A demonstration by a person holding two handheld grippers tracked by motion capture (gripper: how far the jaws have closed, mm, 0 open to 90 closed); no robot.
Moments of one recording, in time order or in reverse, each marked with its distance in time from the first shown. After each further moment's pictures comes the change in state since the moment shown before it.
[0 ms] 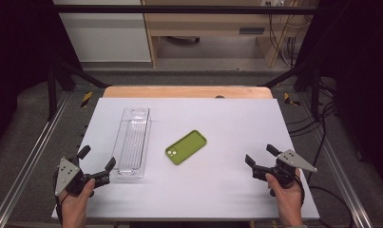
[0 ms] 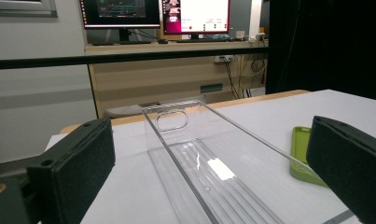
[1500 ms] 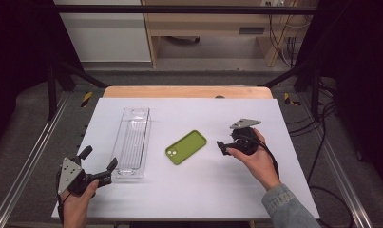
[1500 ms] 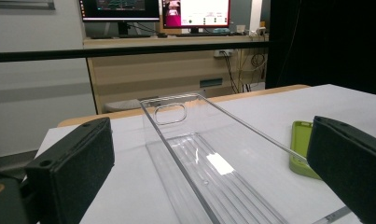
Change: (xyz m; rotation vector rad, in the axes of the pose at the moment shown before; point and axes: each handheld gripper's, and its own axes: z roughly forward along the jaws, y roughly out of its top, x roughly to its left) left arm 0.000 -0.003 0.002 0.024 0.001 -0.008; right arm 0.040 0.056 0.114 0.463 0.047 -0.224
